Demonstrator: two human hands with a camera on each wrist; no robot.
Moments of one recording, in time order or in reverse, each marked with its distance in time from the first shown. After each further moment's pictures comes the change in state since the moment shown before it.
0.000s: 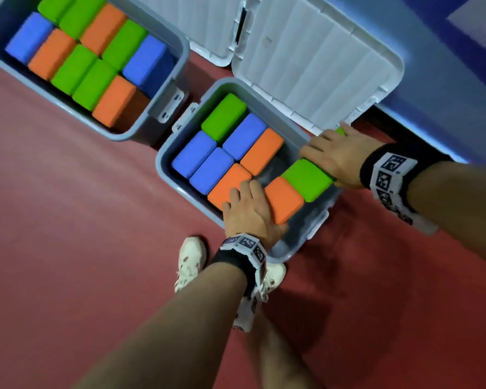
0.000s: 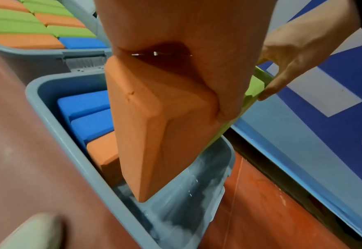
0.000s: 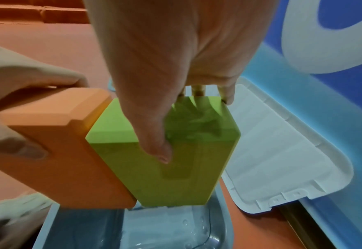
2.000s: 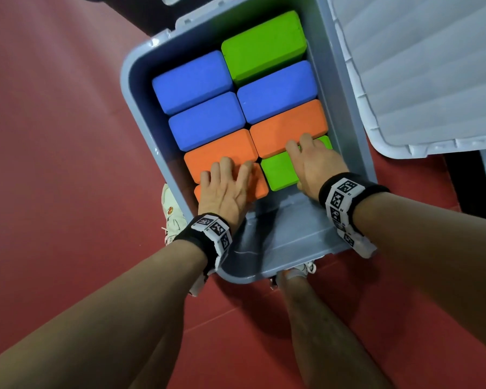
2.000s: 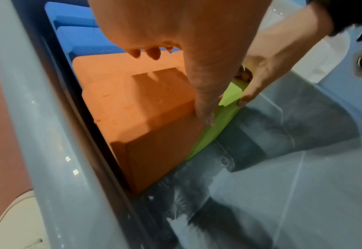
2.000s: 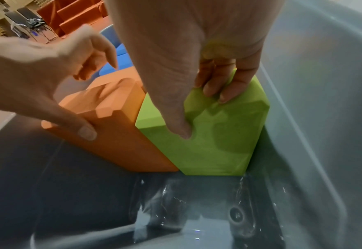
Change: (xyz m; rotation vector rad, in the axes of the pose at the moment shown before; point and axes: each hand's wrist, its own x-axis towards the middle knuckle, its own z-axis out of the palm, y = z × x) left_hand 0.111 -0.039 0.191 0.177 0.135 -0.223; right_hand 0.219 -0.030 0.169 0.203 0.074 -0.116
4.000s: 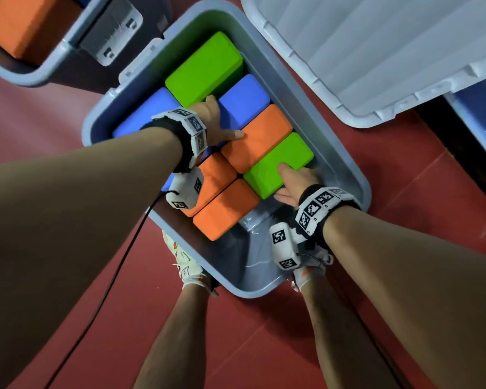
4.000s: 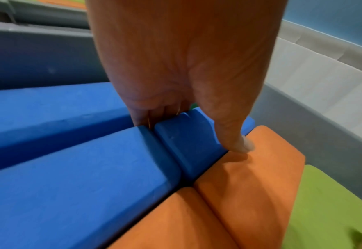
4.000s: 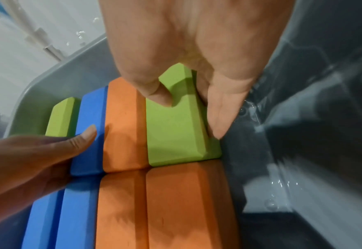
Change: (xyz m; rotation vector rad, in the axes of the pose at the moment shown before) left_hand 0.195 -0.006 -0.077 -0.032 -0.482 0.091; right_hand -0.007 -0.023 0.027 1.940 -0.032 1.161
